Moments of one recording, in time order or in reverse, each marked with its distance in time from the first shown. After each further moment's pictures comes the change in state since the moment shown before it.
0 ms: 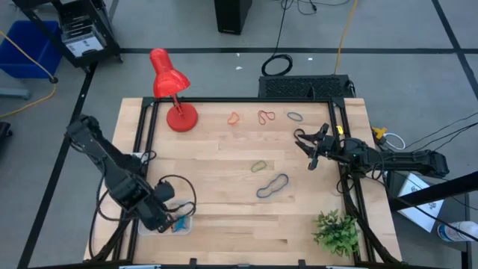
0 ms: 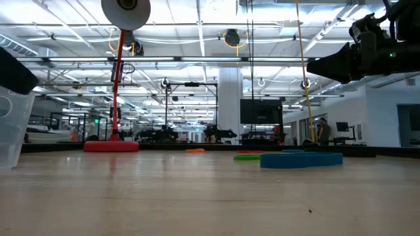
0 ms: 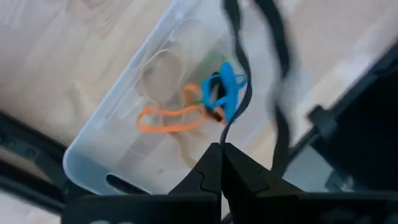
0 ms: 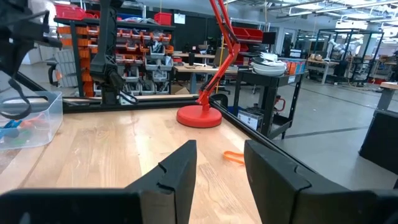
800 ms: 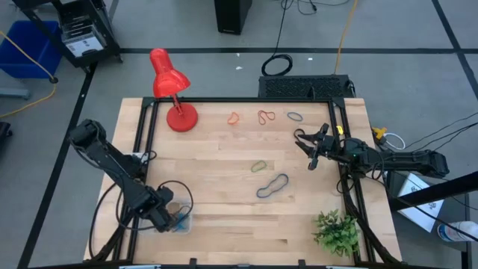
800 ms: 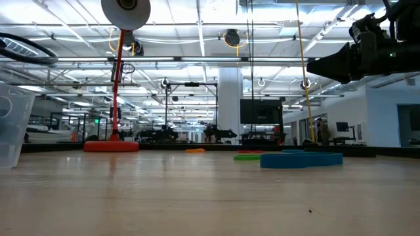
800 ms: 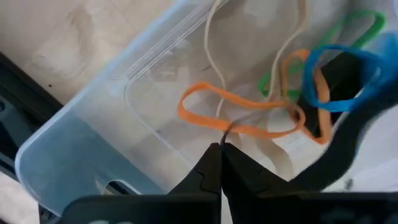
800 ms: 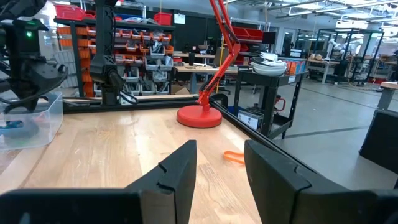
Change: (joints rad) left arm -0.008 0.087 -0.313 0.231 0.182 -0.225; right arm 0.000 0.000 0.000 0.000 0.000 0.002
